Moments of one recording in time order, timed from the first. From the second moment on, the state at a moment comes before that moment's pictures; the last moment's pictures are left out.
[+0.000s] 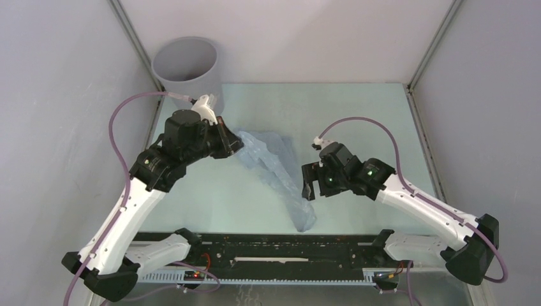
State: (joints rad) left arm -0.55 1.00 1.31 -0.77 0.11 -0.62; right arm 0.81 1.12 1.01 -0.85 0.00 0.52
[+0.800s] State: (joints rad) left arm -0.54 1.03 1.34 -0.79 0.11 -0.65; right arm 1.04 1.22 0.91 -0.65 0.14 0.53
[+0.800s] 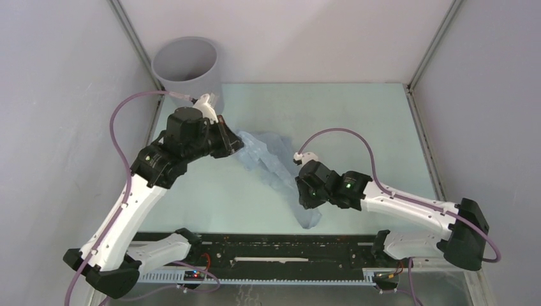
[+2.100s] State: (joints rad) left arm -0.55 0.81 1.20 -0.40 -0.09 -0.65; right arm 0.51 0.91 1.35 -0.57 -0.19 0.37
